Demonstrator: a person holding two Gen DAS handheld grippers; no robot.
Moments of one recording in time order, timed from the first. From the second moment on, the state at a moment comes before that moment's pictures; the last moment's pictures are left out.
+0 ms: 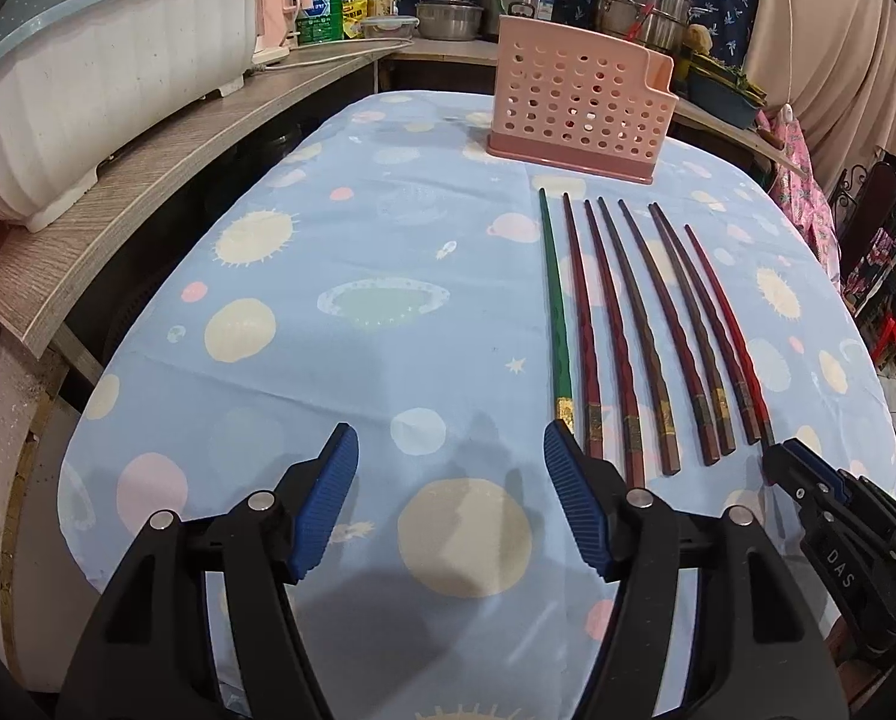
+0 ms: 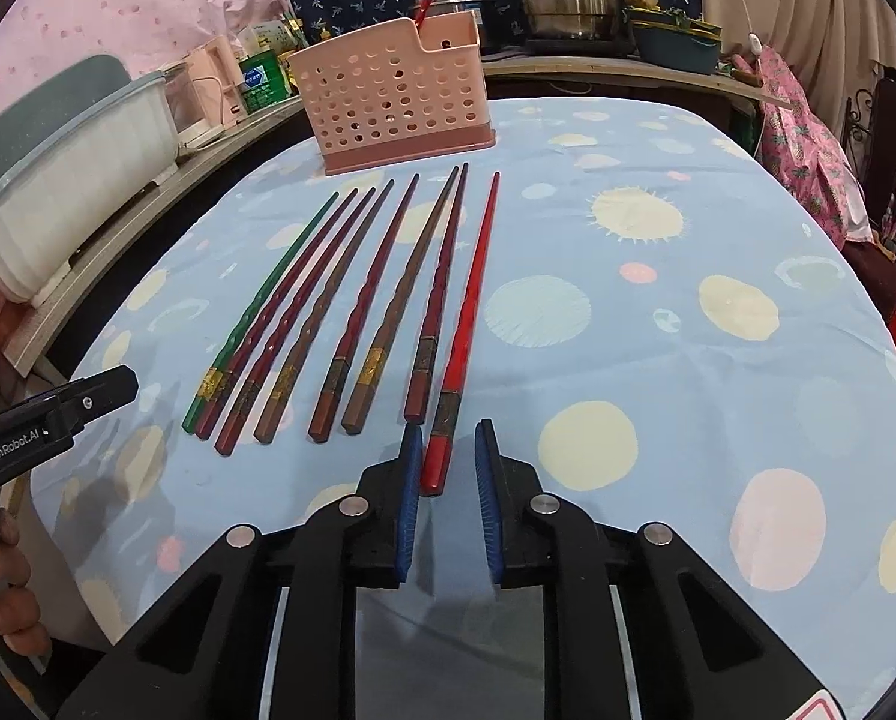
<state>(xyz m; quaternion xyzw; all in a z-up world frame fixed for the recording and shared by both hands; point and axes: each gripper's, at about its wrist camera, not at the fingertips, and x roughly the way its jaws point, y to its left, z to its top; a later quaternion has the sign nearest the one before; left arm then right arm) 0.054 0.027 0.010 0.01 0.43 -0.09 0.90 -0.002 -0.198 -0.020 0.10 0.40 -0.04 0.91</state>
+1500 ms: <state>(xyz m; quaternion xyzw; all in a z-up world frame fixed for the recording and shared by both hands) 0.074 -0.006 -0.017 0.04 0.45 -0.08 0.89 -0.007 -0.217 -0.022 0.12 0.39 -0.05 0.91</state>
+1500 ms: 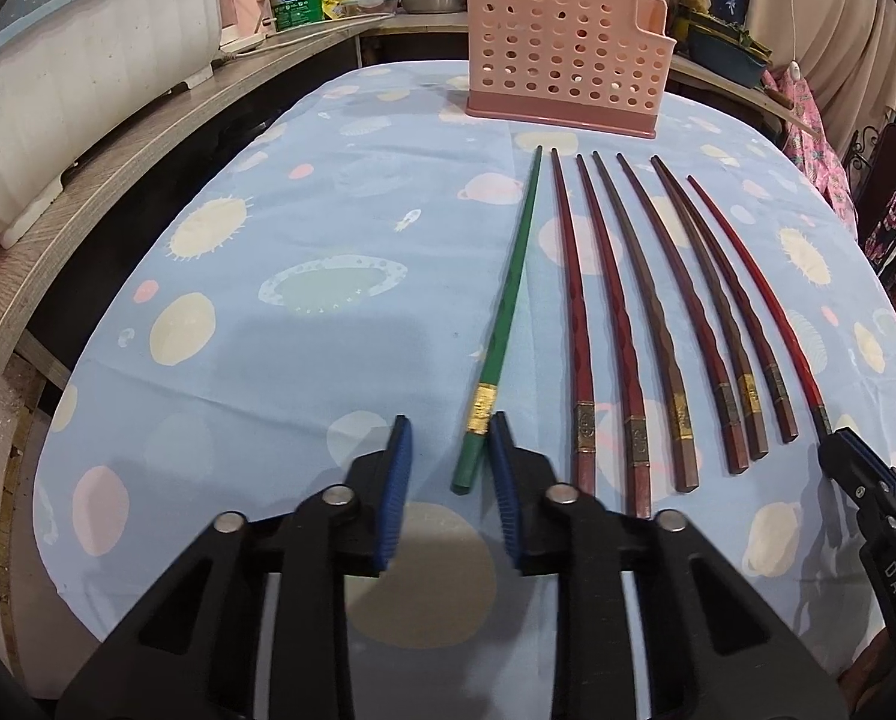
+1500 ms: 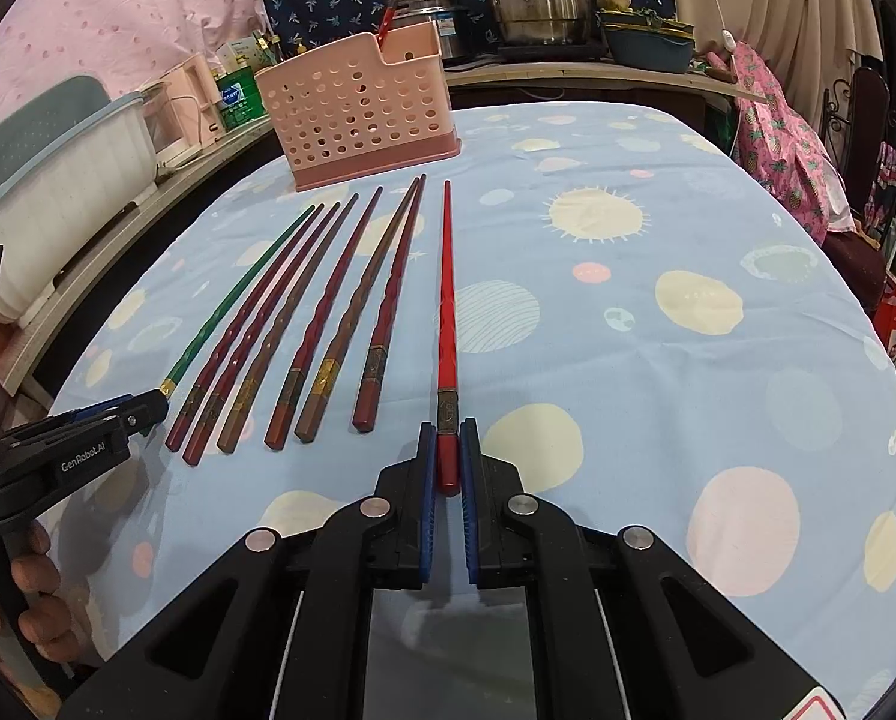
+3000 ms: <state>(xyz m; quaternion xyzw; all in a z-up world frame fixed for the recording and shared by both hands) 0.134 0.044 0.169 -0.05 0.33 -0.12 0.93 0.026 -0.291 0.184 0.16 0.19 -0.06 0.97</state>
